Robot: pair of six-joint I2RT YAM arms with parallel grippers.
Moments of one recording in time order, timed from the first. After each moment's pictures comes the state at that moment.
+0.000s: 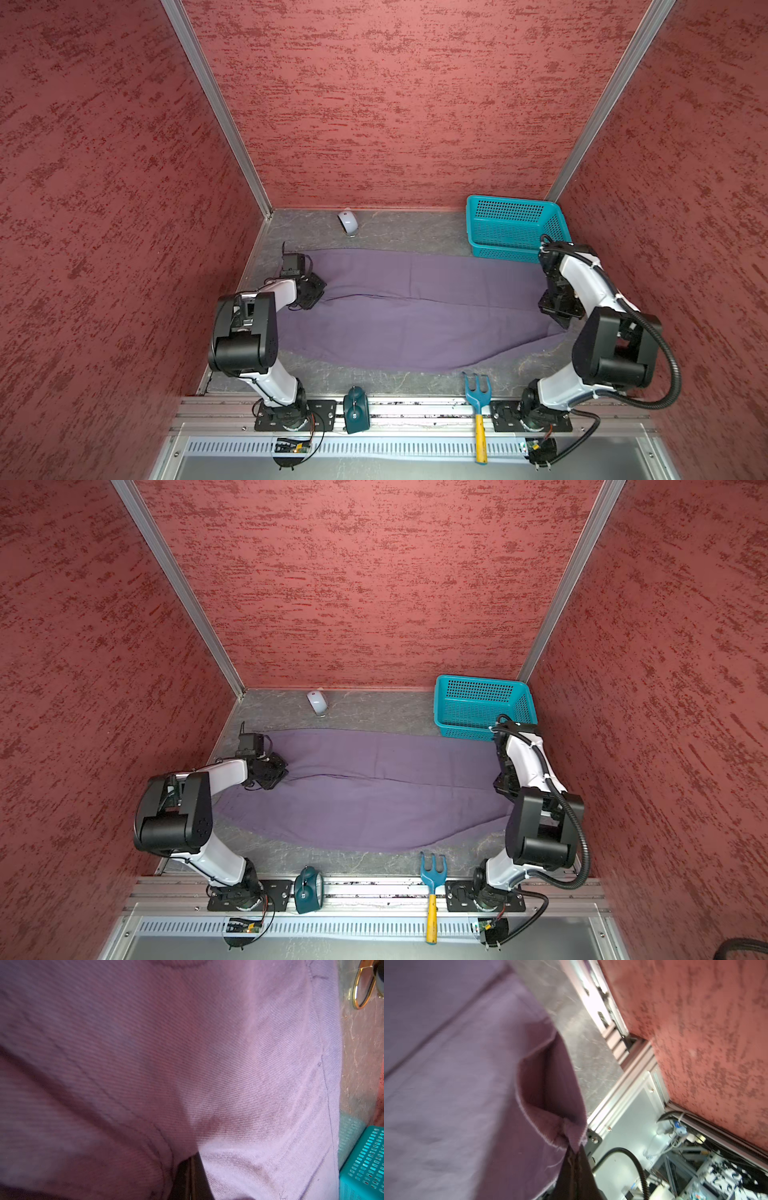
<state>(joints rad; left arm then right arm) 0.10 1.65 0.81 -0.25 0.24 -0.83 -0.24 1.57 1.23 -1.50 0.43 0.59</state>
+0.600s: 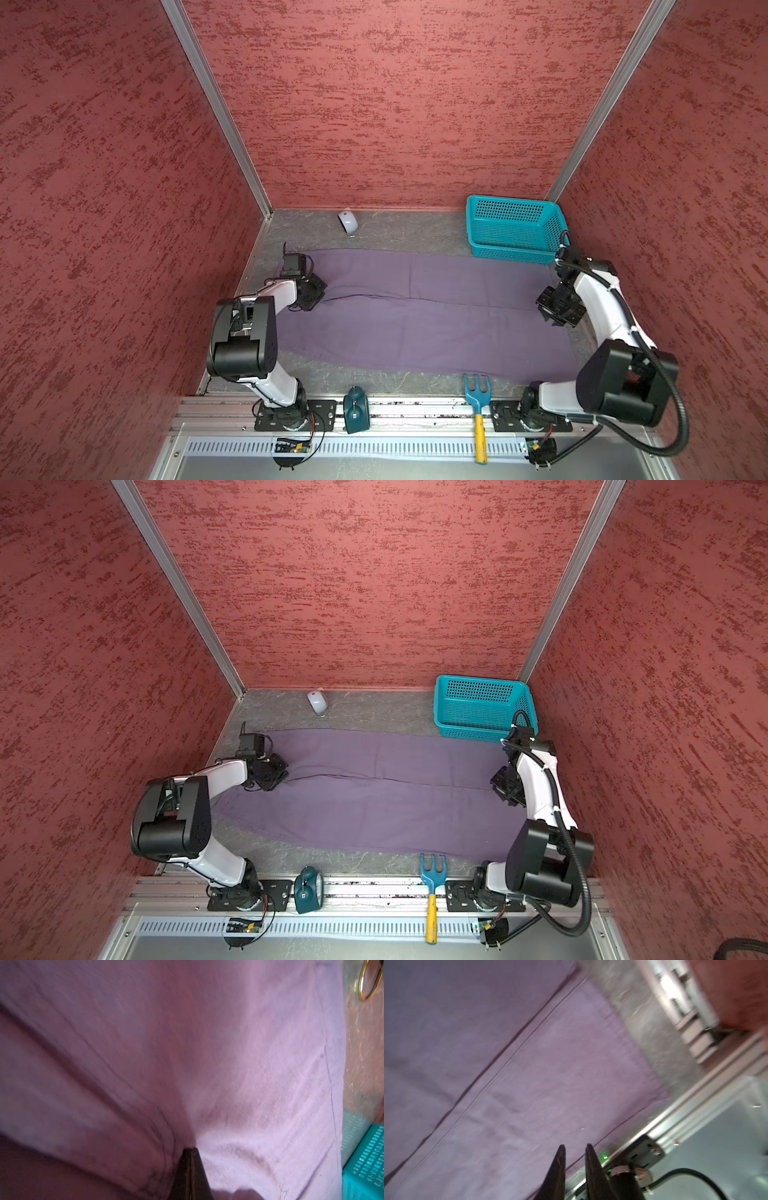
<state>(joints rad) 0.05 1.60 0.81 -0.32 0.22 -0.83 -0.27 1.34 1.06 -1.22 0.01 0.57</state>
